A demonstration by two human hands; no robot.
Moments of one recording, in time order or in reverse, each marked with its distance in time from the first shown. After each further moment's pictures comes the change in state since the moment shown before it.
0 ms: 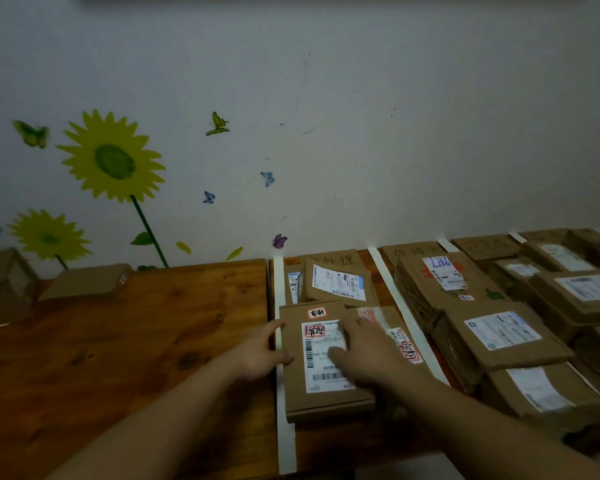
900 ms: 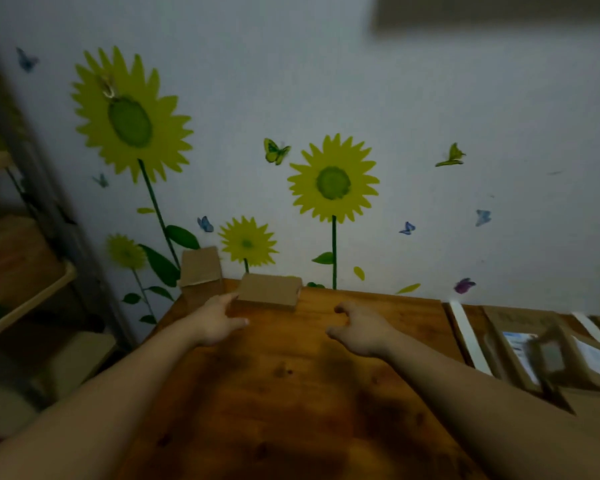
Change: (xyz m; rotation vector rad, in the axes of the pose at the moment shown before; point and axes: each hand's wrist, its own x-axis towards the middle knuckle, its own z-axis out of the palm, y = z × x) left_hand -0.077 -0.324 -0.401 0.116 0.318 -0.254; right_hand 0.111 -0.427 0.112 0.048 -0.200 -0.265
